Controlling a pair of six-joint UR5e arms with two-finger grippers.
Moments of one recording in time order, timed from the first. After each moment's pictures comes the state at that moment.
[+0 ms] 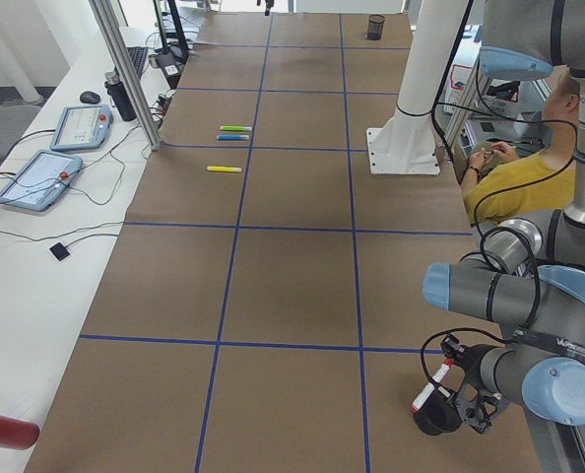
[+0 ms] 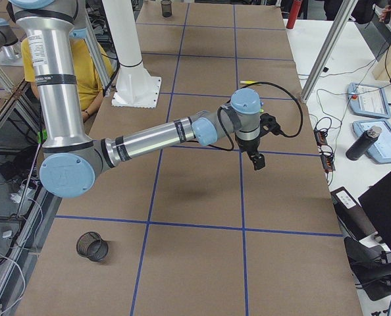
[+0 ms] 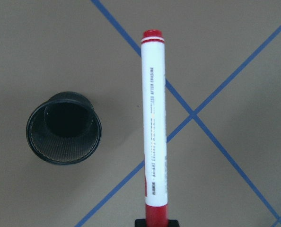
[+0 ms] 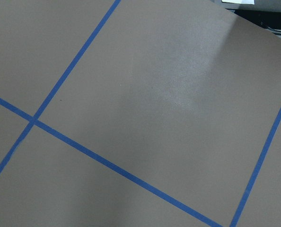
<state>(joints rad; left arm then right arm) -2.44 -1.06 -1.90 -0.57 -2.28 0.40 1.39 -1.45 1.78 -1.41 2.28 -0.04</state>
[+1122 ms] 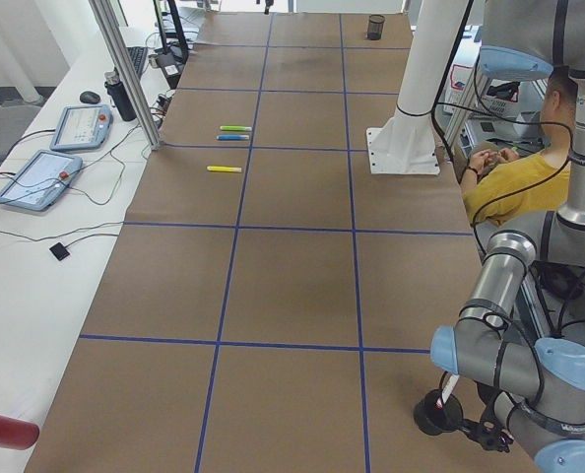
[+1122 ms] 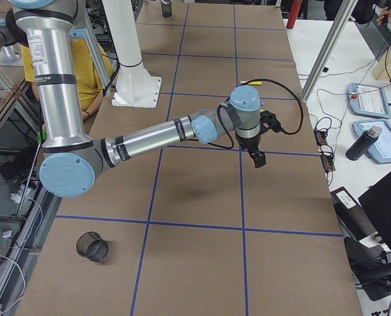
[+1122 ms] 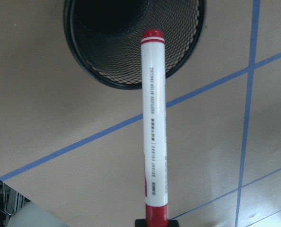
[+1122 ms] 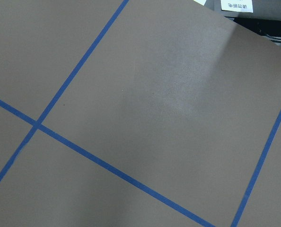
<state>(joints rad) -2.49 -1.09 -1.59 -0.47 -2.27 0.40 1.39 -1.45 1.79 -1.40 2.28 -0.04</state>
